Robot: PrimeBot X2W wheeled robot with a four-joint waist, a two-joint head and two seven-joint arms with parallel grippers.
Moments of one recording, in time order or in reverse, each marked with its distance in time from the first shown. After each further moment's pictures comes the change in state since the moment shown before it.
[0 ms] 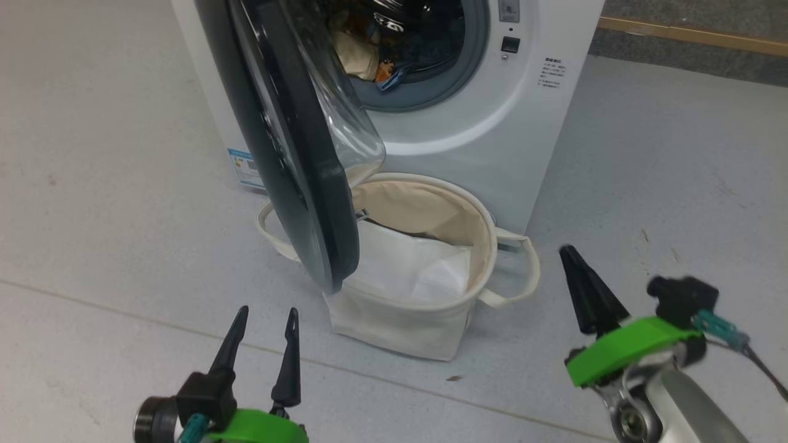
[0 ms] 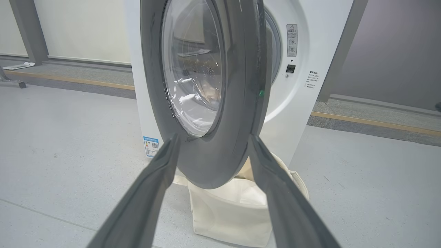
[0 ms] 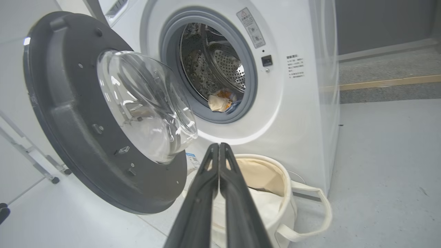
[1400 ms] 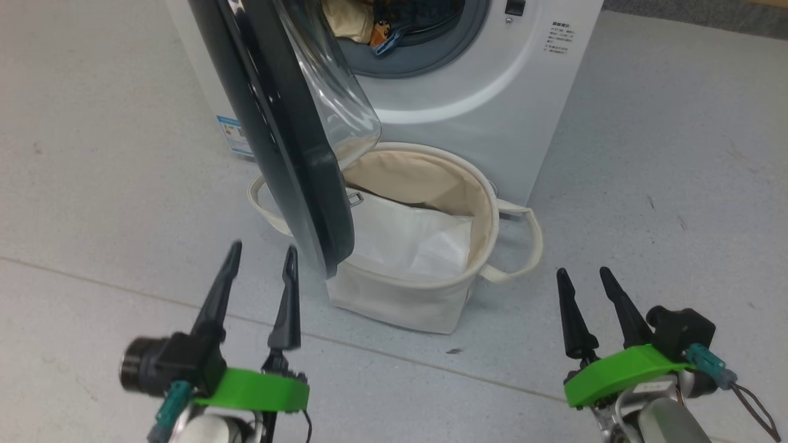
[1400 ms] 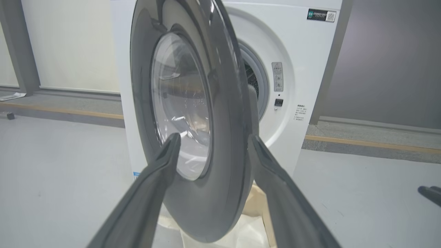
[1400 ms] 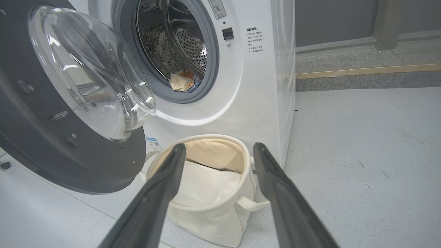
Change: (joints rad) left arm -0.066 0.000 0.012 -0.135 0.028 -0.017 0.000; right arm 0.143 0.188 -0.286 -0.026 -0.384 0.000 0.000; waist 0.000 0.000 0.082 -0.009
